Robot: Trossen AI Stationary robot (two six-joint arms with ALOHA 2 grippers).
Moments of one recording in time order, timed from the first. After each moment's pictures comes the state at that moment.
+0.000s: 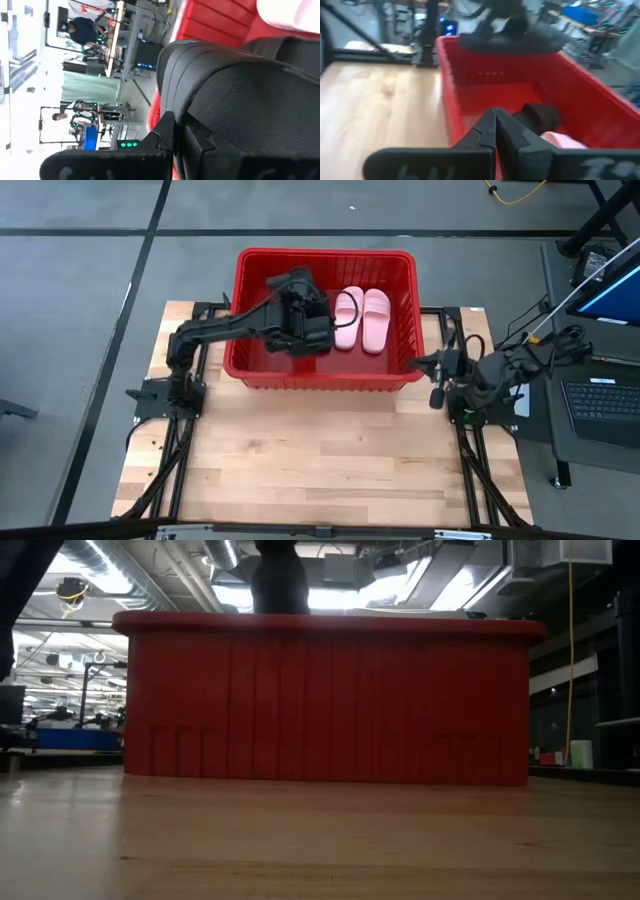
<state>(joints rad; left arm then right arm) 0.11 1.93 2.15 -1.54 -1.18 -0.07 0.41 0.72 0.93 -0.53 0.71 0.02</state>
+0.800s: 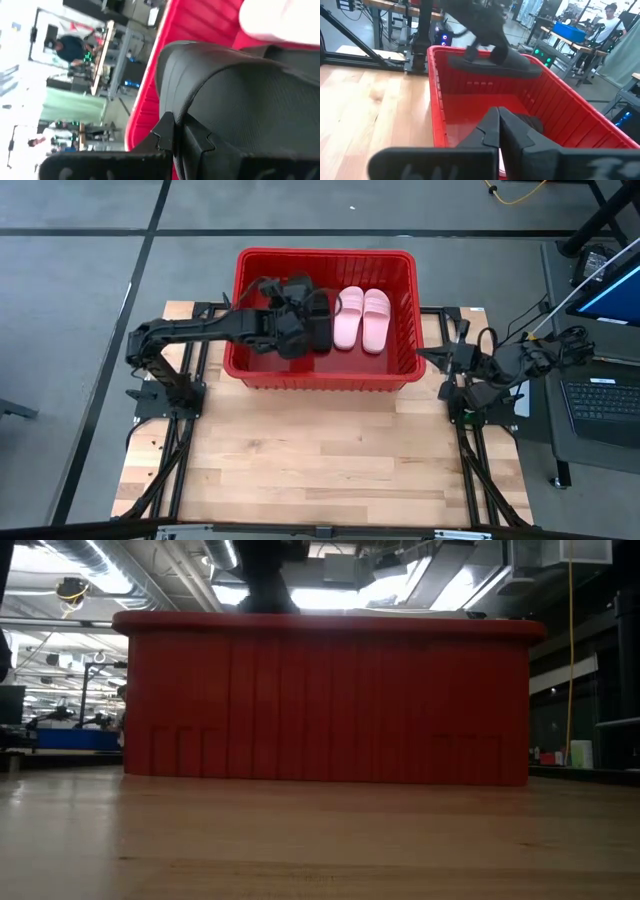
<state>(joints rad) 0.17 1.61 1.56 -0.87 -1.08 0.28 0.41 0.64 0.93 -0.53 0.75 -0.11</state>
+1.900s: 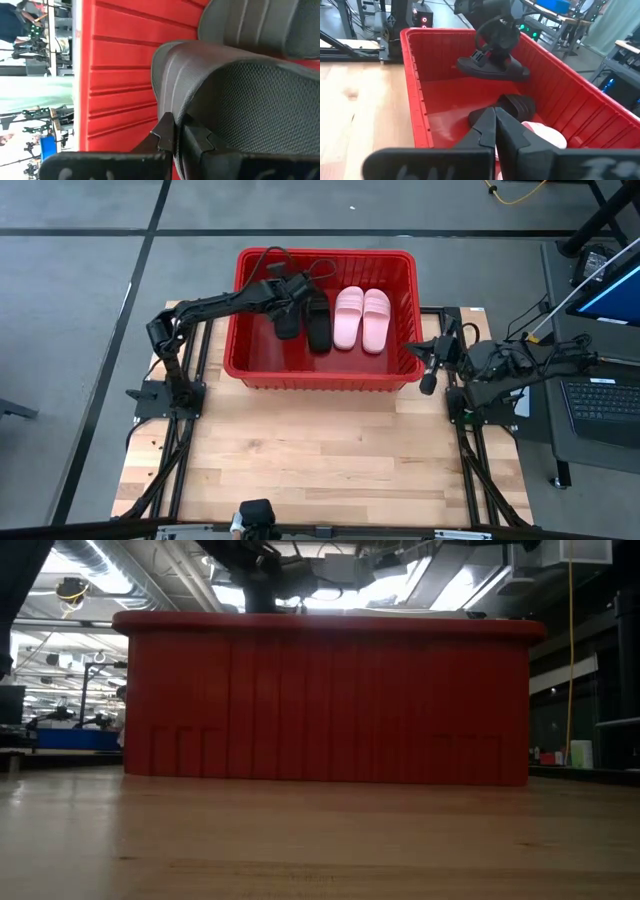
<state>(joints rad) 0.52 1.79 1.56 -0.78 -0.79 0.49 0.23 0.74 0.92 -0.52 0.66 0.00</state>
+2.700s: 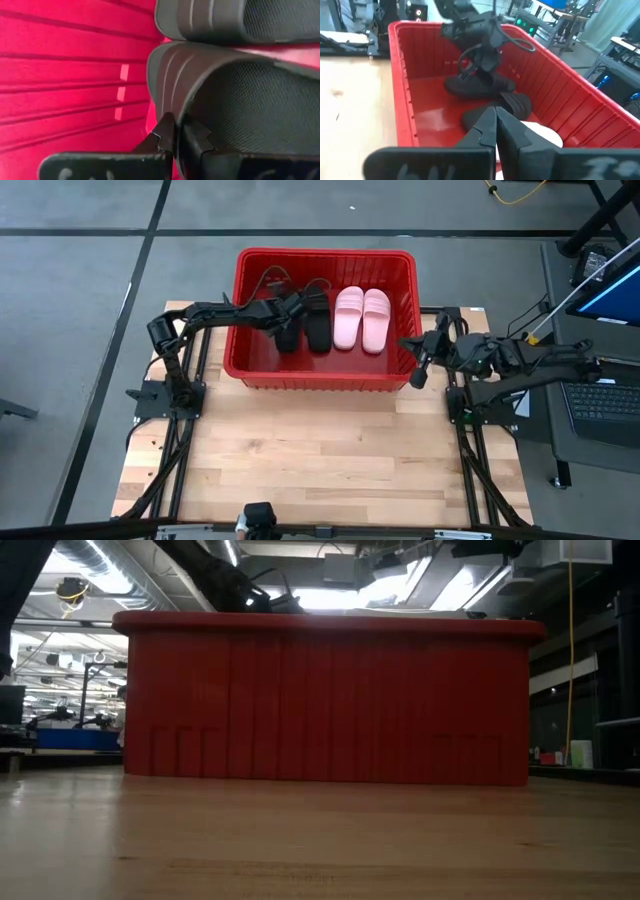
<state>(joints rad) 0.52 1.80 1.25 -0.44 -0.75 0.50 0.10 0.80 0.92 -0.46 0.57 -0.06</state>
